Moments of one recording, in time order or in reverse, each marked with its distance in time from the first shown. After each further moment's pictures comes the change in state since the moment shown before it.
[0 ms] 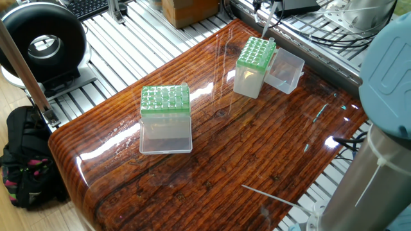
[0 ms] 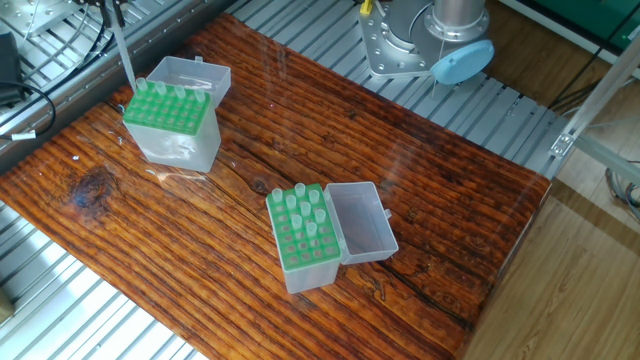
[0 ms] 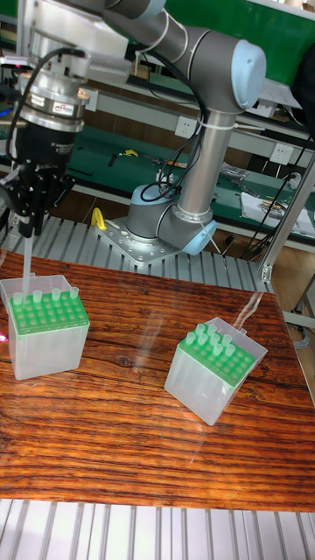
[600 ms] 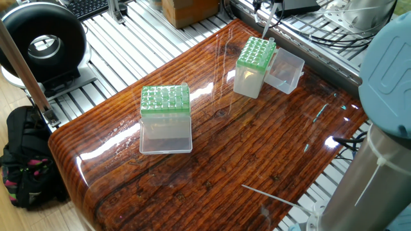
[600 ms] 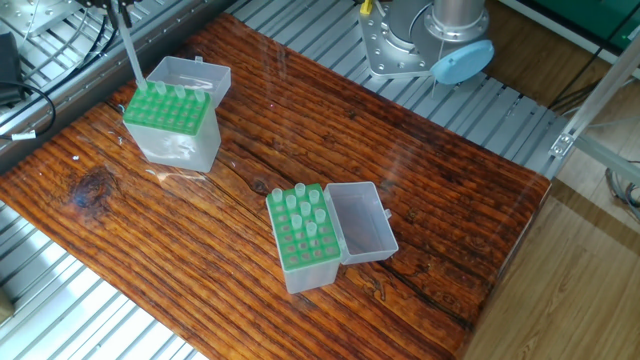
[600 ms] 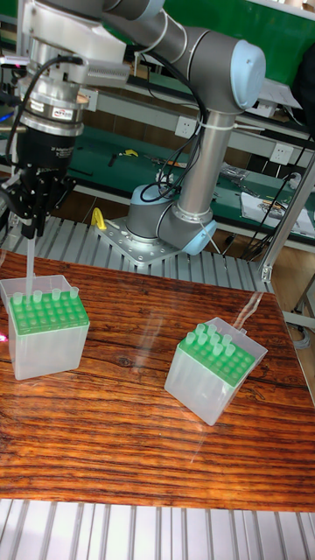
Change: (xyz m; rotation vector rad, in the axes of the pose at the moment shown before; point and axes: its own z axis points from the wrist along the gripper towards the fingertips) arm 0.003 0.008 0.003 -0.029 0.010 0.002
